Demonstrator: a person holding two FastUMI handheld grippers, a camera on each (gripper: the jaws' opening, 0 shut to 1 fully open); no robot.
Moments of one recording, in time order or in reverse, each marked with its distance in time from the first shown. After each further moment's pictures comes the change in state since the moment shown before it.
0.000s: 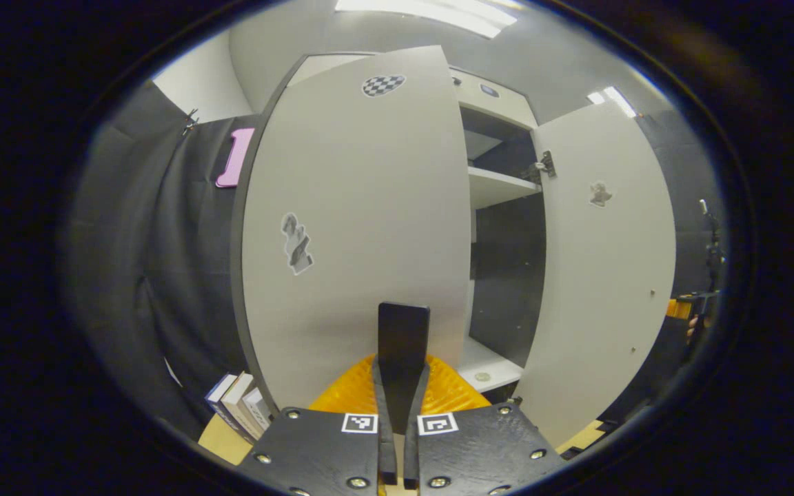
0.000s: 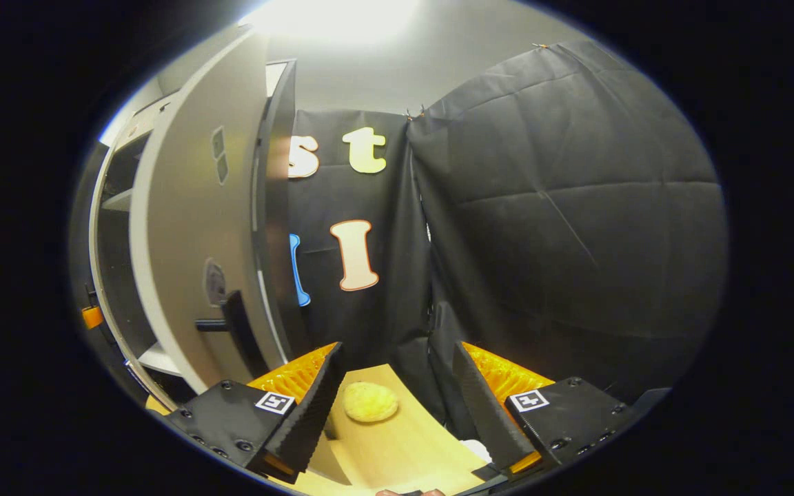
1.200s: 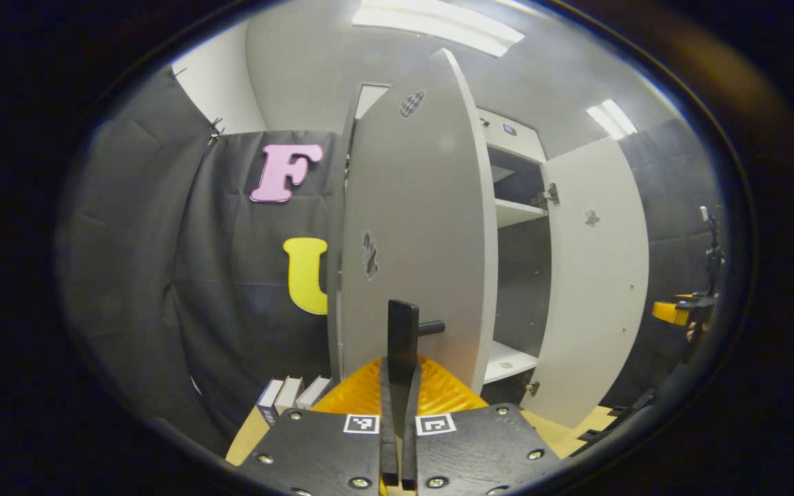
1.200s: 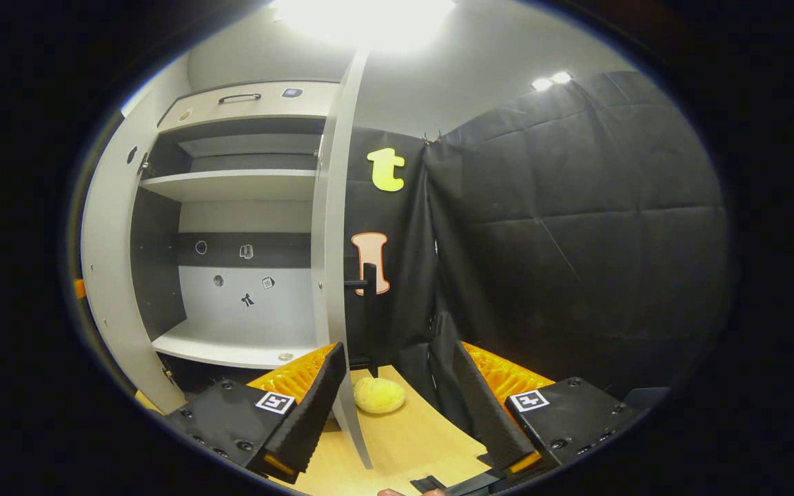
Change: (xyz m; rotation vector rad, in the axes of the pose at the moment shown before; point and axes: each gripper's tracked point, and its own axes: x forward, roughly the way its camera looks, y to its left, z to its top) left arm -0.048 0.068 0.005 -0.008 -0.107 0.032; right arm -0.099 0.065 -0.002 -0.089 -0.087 -0.043
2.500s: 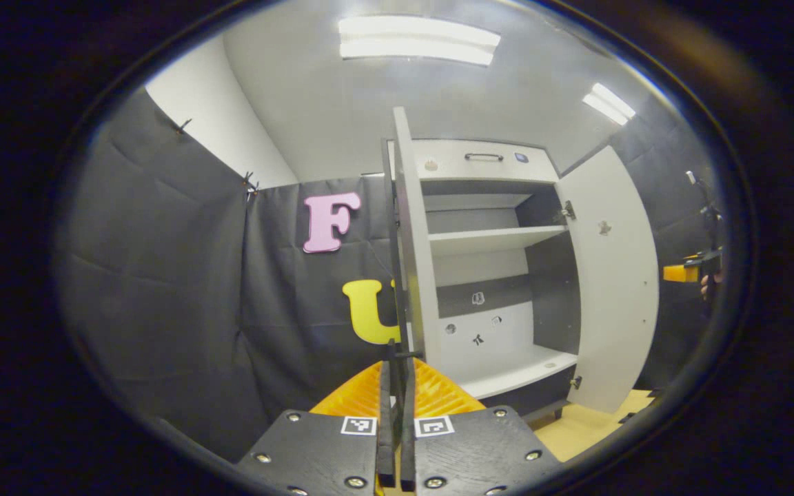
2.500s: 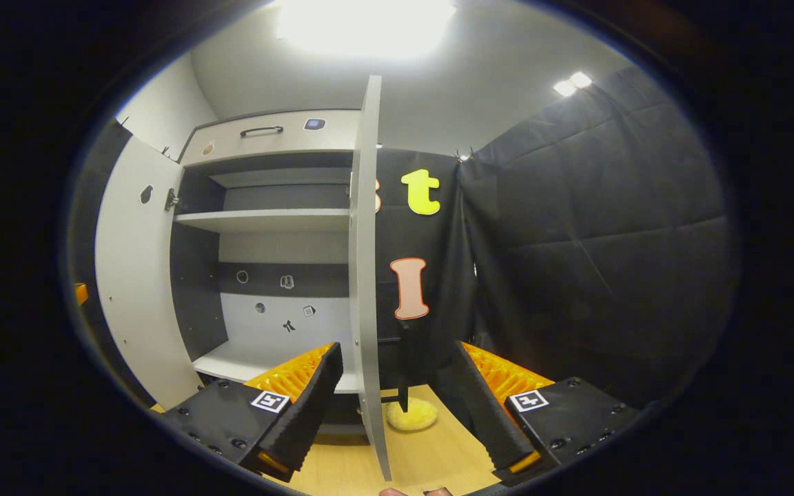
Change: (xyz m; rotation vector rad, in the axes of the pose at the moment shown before) left arm -0.086 0.004 0.061 0.178 -0.089 0.196; right arm -0.006 0.020 0.067 0.033 -0.076 0.215
